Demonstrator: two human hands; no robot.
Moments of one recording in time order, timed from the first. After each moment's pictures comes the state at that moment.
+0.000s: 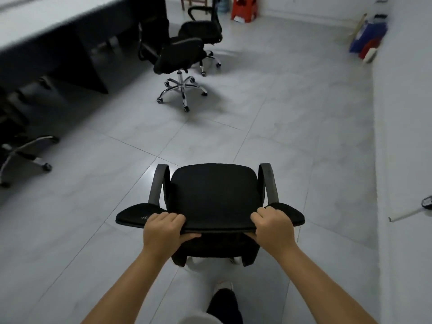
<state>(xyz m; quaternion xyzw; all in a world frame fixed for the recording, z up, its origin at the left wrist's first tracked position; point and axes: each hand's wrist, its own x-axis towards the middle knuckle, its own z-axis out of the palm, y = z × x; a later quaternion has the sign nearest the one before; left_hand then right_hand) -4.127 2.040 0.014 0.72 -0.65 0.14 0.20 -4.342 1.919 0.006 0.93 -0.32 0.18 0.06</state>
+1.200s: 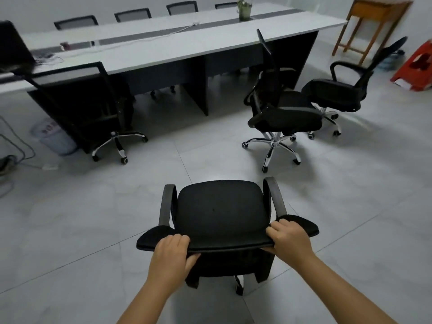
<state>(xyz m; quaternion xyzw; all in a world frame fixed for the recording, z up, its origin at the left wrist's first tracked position) -3.937 1.667 0.020 0.94 -0.32 0.10 0.09 -4.006 1.397 0.004 0.97 0.07 0.22 0.03</state>
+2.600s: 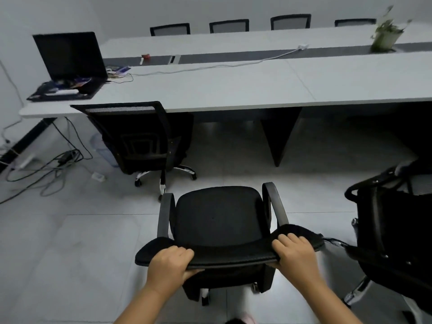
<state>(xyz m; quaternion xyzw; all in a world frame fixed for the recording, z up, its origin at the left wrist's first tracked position) -3.345 1.598 0.014 0.96 -0.21 0.19 0.04 -3.322 1.315 0.004 0.94 0.19 0.29 -0.01</state>
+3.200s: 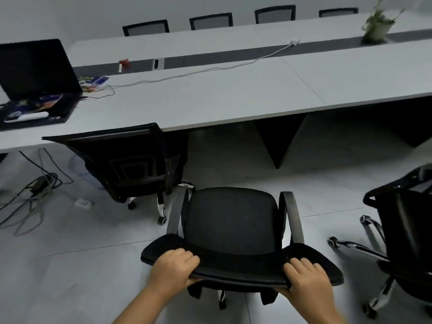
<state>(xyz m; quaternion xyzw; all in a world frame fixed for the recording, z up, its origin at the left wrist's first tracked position) -3.175 1.706 0.014 0.92 -0.35 0.18 0.02 -3.236 1.422 -0.003 0.97 0.09 0.24 -0.01</state>
